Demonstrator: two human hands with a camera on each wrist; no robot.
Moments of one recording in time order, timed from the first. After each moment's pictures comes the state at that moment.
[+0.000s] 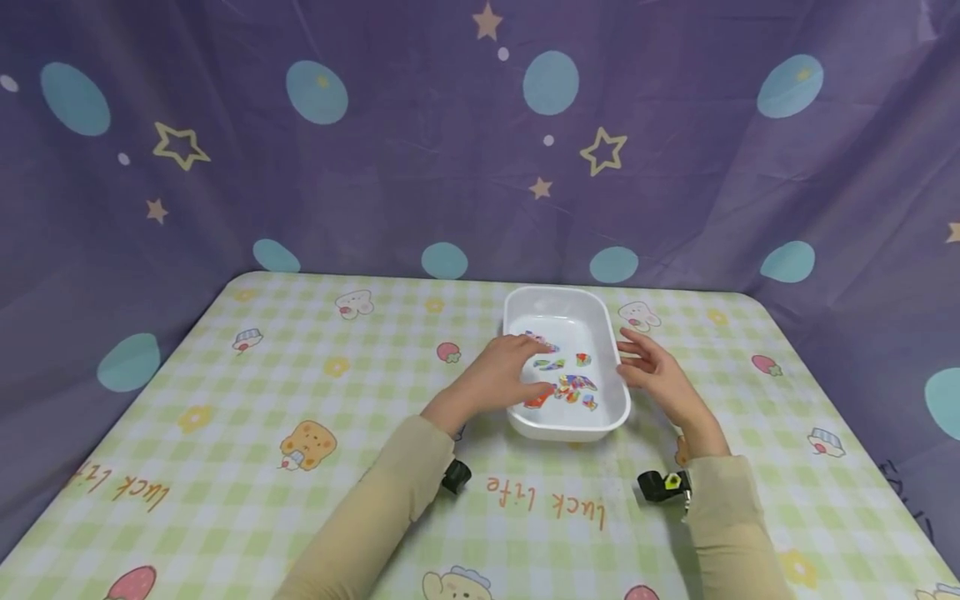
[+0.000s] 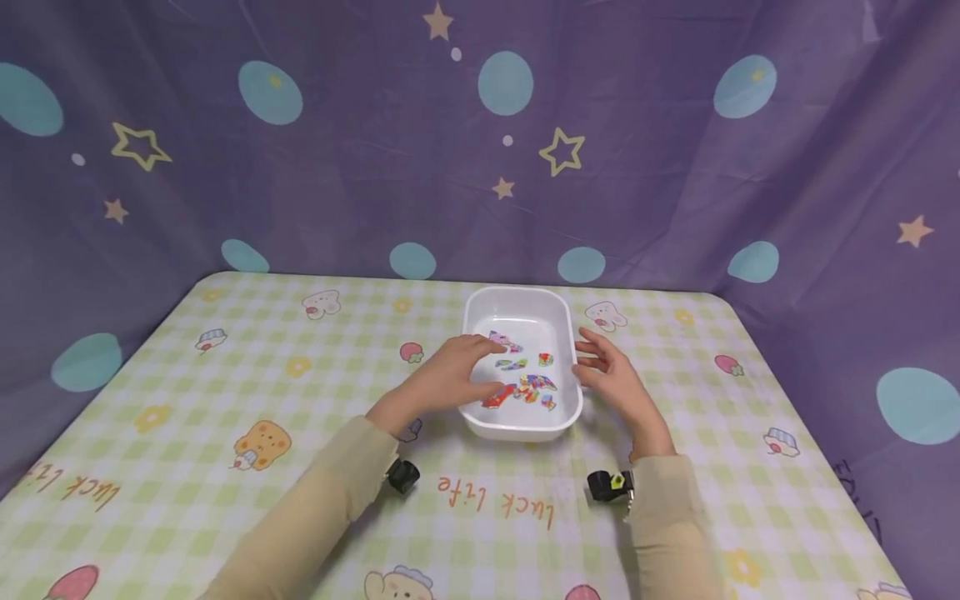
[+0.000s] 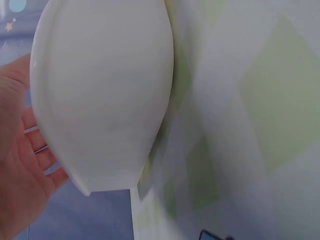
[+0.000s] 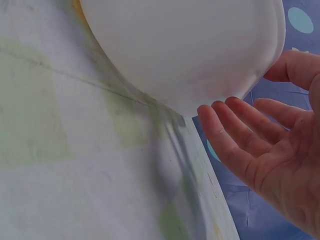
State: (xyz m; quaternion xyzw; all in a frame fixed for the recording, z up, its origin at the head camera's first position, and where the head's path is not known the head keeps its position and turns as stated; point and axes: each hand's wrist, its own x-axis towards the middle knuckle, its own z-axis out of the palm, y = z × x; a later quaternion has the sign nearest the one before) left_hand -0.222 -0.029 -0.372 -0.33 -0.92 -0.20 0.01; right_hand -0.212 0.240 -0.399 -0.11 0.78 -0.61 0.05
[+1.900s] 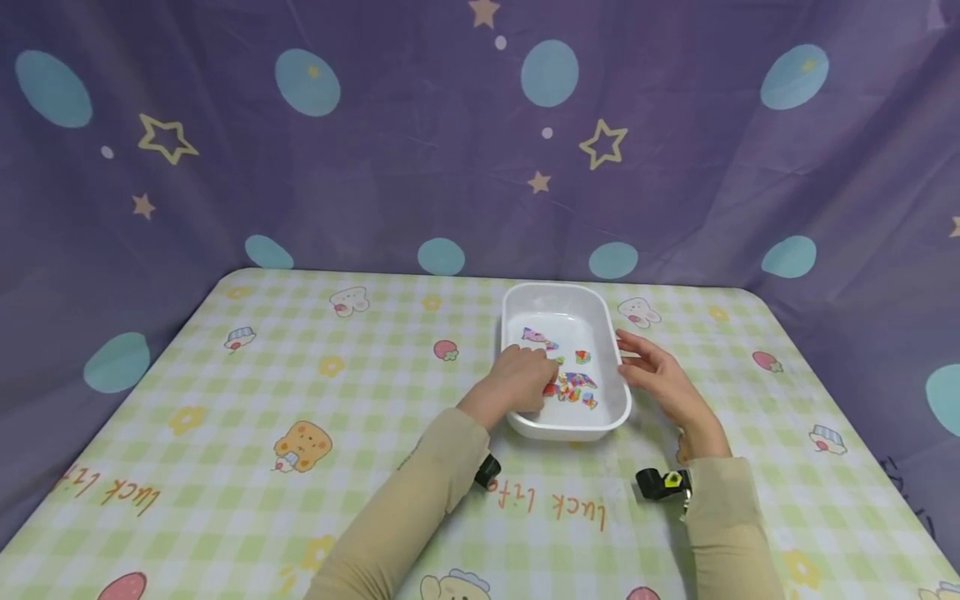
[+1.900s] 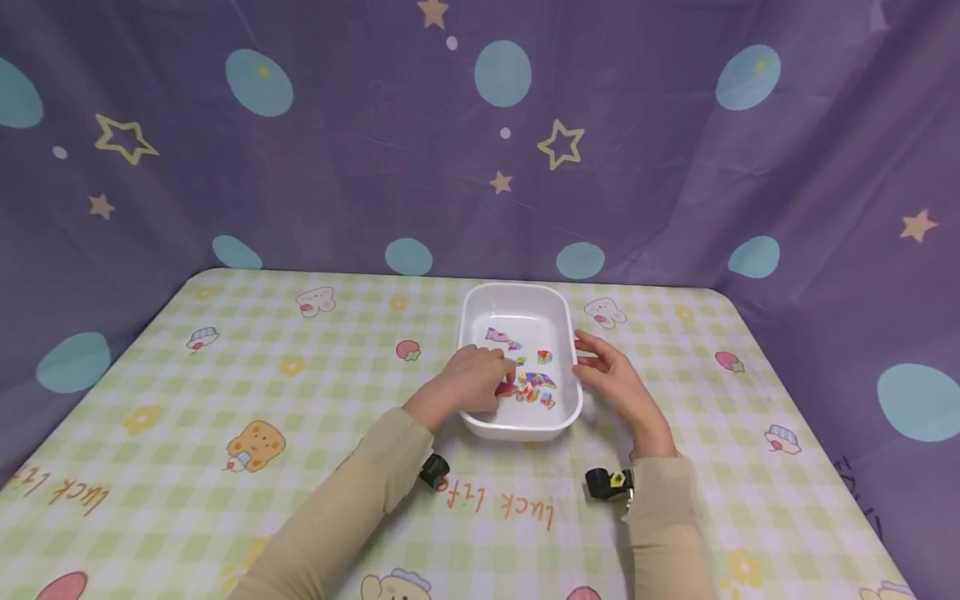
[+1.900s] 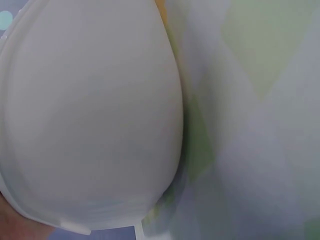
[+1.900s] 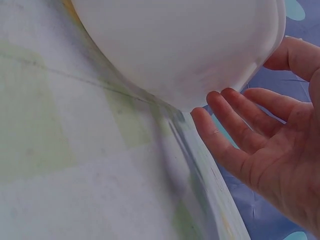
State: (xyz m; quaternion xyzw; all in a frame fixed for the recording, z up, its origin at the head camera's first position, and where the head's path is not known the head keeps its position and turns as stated) left_hand -0.227 0.013 -0.375 -0.32 -0.94 0.01 -0.09; right_hand -0.215 0.243 -0.406 -0.10 0.77 -0.63 0.07
